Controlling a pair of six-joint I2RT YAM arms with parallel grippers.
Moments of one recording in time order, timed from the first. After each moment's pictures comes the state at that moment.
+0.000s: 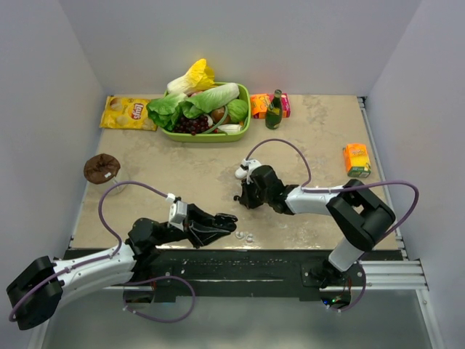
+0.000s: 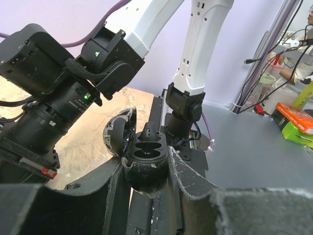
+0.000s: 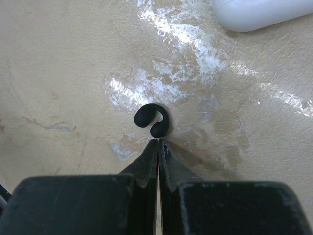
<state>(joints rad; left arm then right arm) -0.92 0.73 0.05 1.01 0.48 -0.41 0.75 1.65 0.71 0.18 -0.09 0.38</state>
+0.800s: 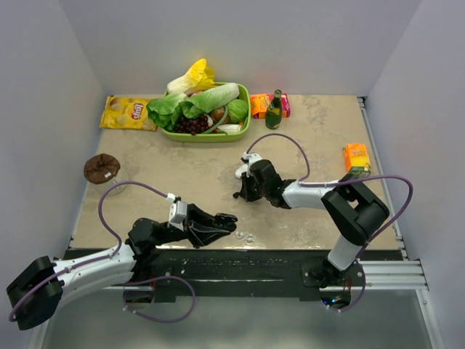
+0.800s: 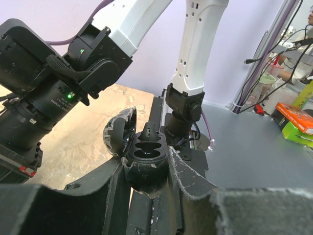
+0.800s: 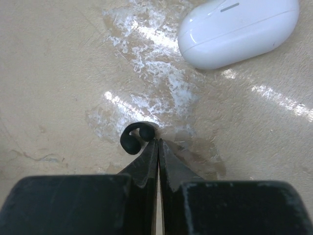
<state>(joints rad) -0.92 0.73 0.05 1.01 0.48 -0.41 0.72 1.71 0.78 0.18 -0.05 0.39</state>
